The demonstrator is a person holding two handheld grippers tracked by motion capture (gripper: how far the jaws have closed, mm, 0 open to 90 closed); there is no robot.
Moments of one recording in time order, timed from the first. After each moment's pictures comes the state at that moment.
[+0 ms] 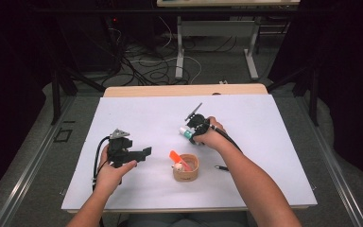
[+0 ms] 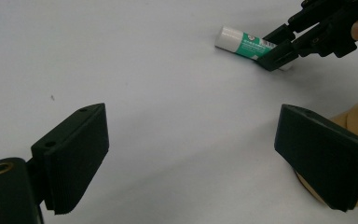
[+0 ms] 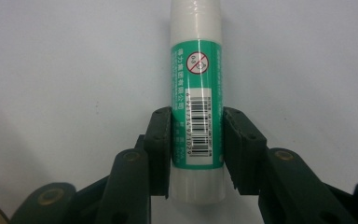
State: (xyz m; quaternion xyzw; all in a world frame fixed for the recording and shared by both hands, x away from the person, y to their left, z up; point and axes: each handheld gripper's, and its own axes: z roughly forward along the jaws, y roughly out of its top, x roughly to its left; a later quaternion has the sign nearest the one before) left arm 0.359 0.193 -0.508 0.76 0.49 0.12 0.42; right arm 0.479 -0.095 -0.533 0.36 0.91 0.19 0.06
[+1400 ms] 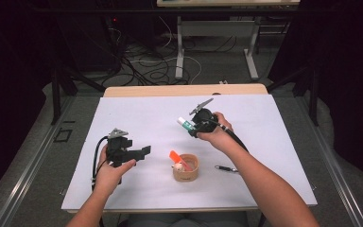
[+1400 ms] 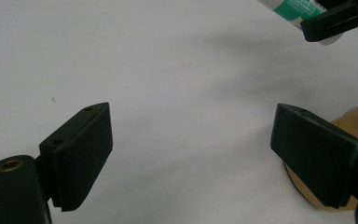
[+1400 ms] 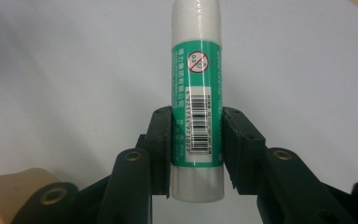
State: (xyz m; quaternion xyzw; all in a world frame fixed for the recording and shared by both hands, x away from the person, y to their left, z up) left arm 0.358 0.194 -0.504 0.75 0.50 0.11 0.43; right arm 0.445 -0.111 -0.478 0.34 0.88 0.31 0.12
